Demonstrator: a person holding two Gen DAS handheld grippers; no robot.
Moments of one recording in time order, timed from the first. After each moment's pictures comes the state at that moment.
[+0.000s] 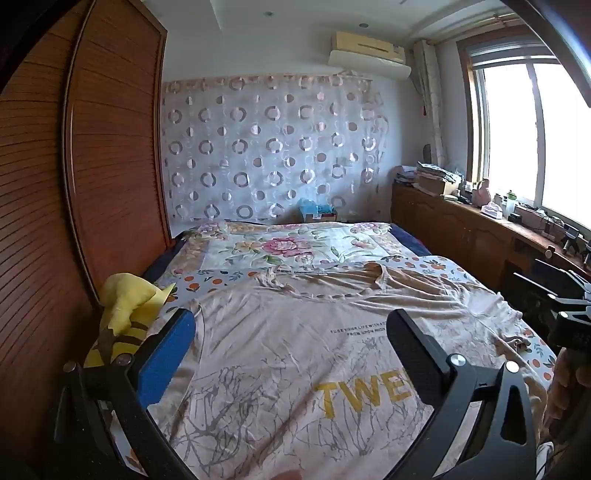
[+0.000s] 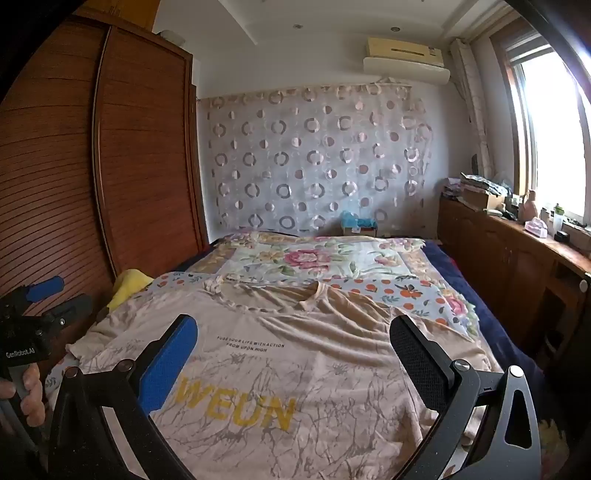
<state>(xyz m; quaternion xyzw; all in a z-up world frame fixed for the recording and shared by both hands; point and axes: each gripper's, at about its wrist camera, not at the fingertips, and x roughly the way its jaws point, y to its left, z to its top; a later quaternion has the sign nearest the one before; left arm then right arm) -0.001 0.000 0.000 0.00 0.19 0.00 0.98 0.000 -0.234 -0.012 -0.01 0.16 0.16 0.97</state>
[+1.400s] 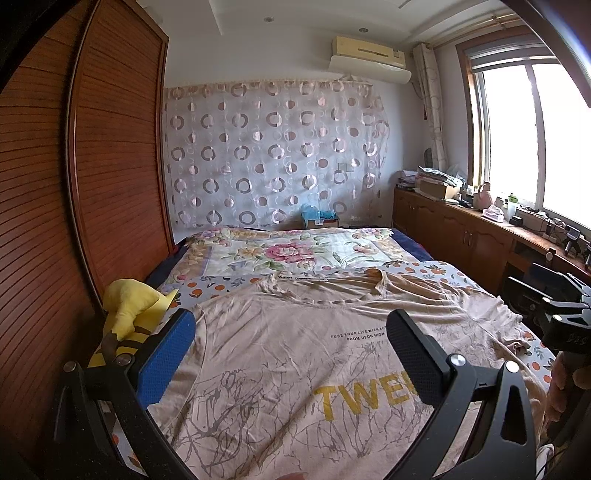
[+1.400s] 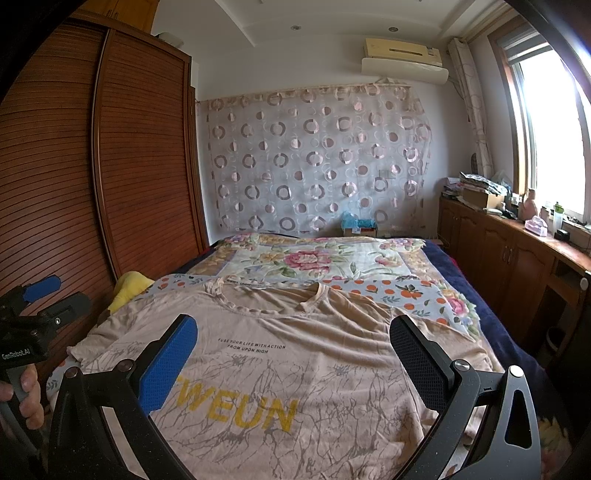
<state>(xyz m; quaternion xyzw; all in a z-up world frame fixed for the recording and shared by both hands) 0.000 0.003 0.007 0.00 0.19 0.00 0.98 0.001 -0.235 -0.011 -0.01 0.16 0.16 0.97</state>
